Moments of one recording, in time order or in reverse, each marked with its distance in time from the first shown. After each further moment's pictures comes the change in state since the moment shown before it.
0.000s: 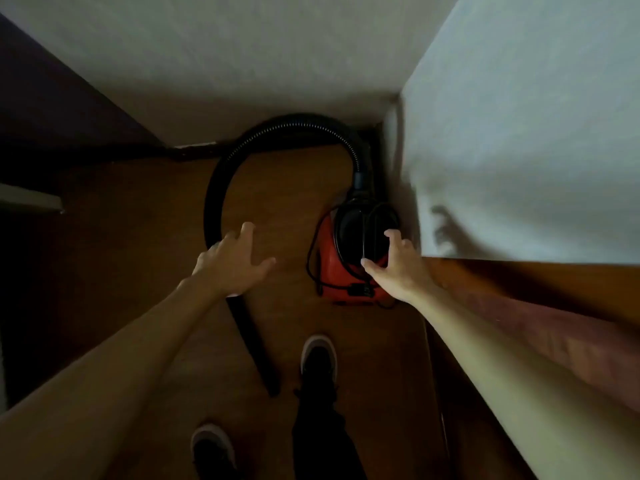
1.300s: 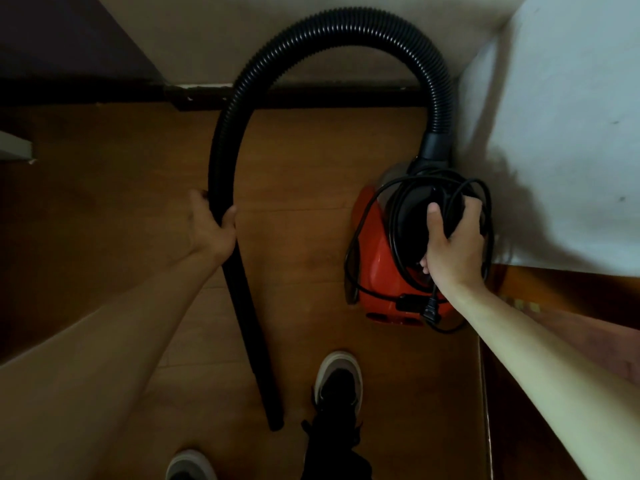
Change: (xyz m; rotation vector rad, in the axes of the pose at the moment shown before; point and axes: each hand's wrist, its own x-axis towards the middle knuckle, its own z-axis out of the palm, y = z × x) left_hand 0.140 -0.125 0.136 -0.745 0.583 -0.307; right_hand 0.092 0.011 0.097 0.598 0.436 -0.107
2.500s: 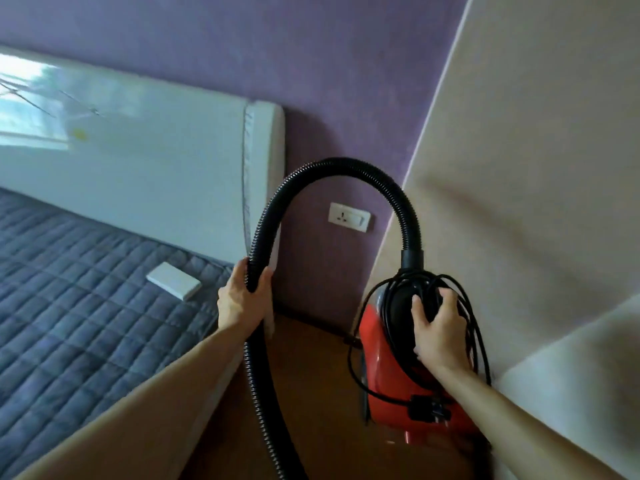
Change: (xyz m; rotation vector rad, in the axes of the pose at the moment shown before) left_hand -0.205 0.159 -0.633 -0.360 0.524 0.086; right_hand -0.300 -0.551 -0.031 -0.089 0.072 -0.598
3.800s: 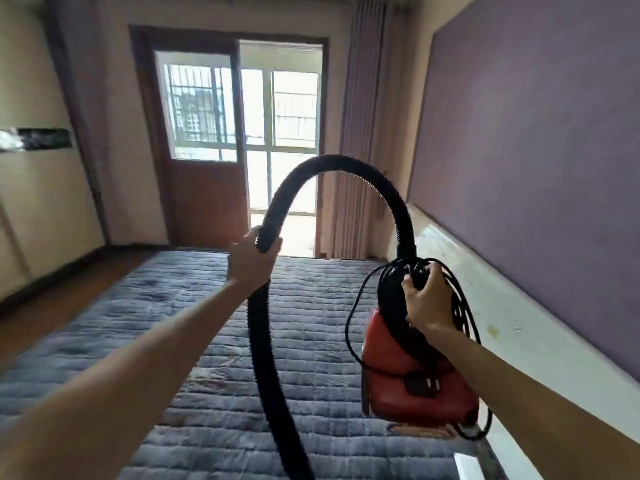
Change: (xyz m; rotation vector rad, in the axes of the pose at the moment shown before) left_hand -0.146 0.138 -0.652 0.378 1.221 -0.135; right_hand -0.201 -0.655 0.075 0.585 -0.873 -0.830
